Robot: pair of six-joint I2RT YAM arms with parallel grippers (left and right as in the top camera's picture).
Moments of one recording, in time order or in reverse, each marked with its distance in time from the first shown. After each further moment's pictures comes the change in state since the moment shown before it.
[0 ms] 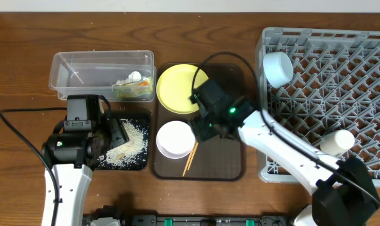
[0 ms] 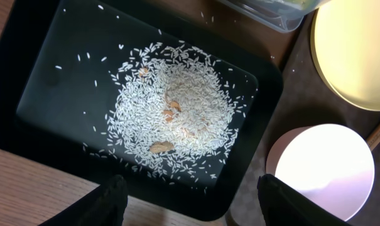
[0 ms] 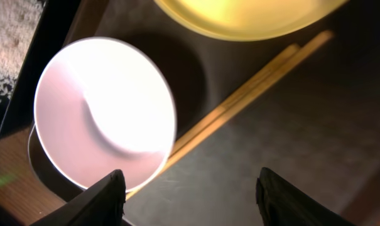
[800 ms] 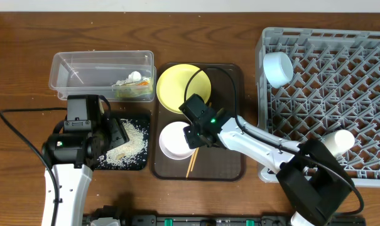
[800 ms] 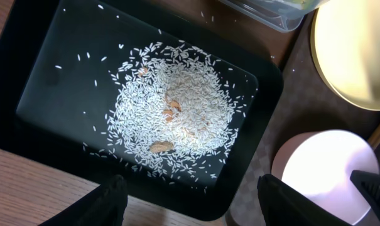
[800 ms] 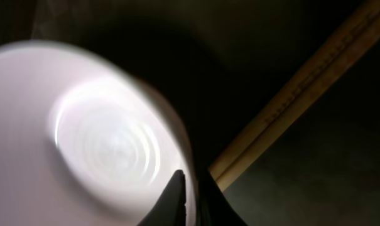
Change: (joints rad) left arm 0.000 0.000 0.000 -0.001 0.000 0.000; right arm 0.059 0.159 -0.067 0.168 0.039 0.172
